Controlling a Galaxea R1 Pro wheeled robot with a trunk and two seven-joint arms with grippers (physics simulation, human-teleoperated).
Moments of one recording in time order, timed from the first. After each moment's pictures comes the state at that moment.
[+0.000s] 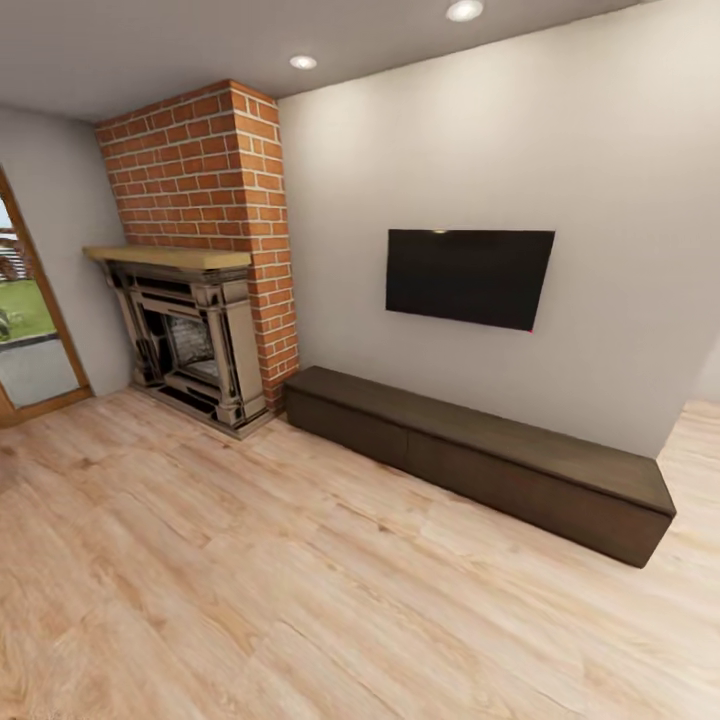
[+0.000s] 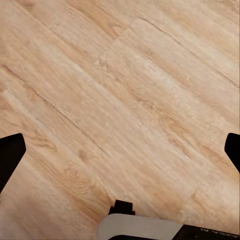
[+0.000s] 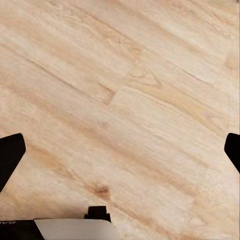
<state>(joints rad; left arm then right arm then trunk) -0.23 0.00 0.15 -0.01 -0.01 -0.47 0.09 -0.25 -0.03 0.02 0.01 0.03 -0.48 -0.10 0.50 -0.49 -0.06</state>
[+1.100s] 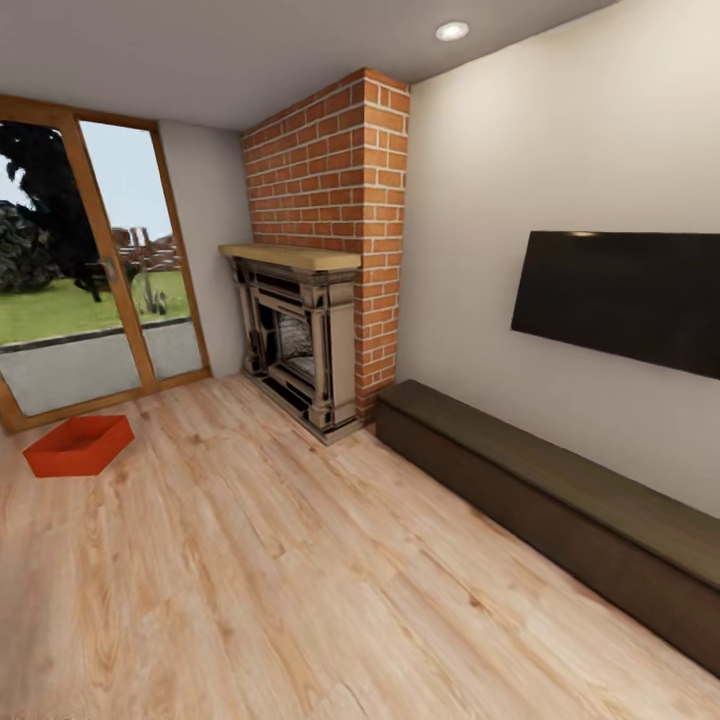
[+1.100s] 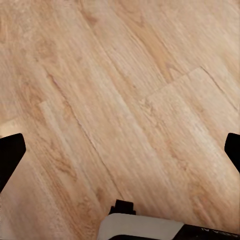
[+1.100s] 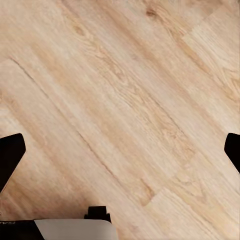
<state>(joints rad) -0.23 0.00 0.15 -0.01 -0.01 -0.47 0.09 -0.25 -0.03 0.02 0.01 0.03 -0.48 -0.10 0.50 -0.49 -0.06</state>
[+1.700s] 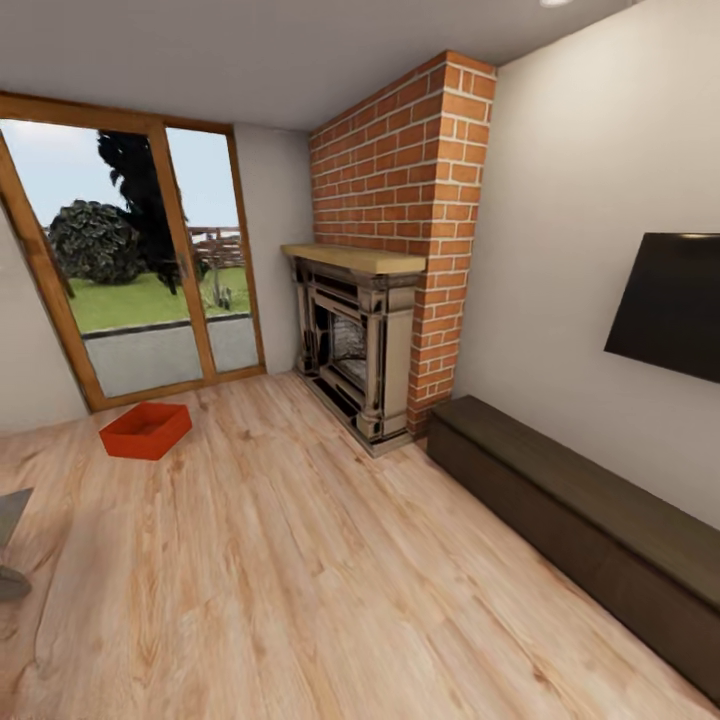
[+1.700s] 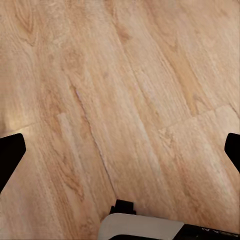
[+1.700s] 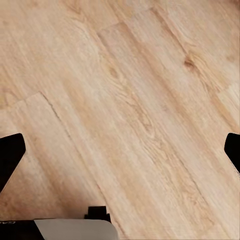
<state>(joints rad) -0.23 0.01 0.15 -0.01 -0.01 -0.46 0.09 -0.25 -0.03 0.02 0.01 0.03 -0.48 -0.10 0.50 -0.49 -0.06</state>
